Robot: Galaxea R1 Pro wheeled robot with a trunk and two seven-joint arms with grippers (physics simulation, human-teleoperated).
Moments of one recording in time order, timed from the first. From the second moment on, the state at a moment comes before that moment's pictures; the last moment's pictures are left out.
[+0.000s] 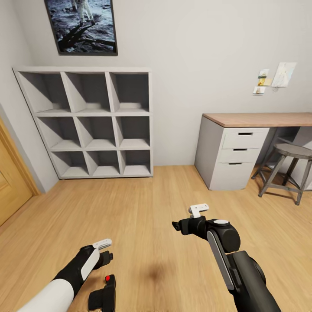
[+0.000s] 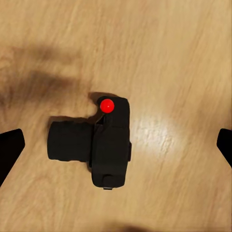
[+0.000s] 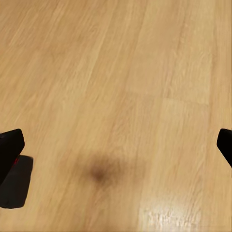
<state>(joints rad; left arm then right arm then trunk) -0.61 0.03 -0.04 -0.51 0.43 0.56 0.28 -0.40 0.05 0.18 -1.61 -0.04 1.04 0.13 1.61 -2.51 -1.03</state>
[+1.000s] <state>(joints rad) -0.61 -0.06 -0.09 -0.51 0.43 0.42 0.38 -0.40 0.05 0.18 -1.61 -0.04 1.04 0.13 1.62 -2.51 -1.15</state>
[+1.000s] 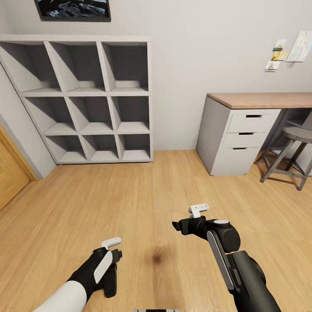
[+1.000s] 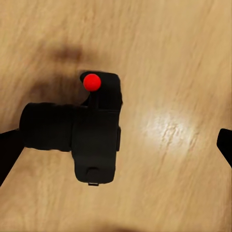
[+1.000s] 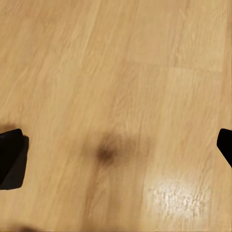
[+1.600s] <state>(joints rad) -0.61 -0.06 -0.09 -0.50 0.43 0.39 0.37 -0.40 0.05 0.18 -1.61 -0.04 1.04 0.13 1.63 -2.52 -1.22</state>
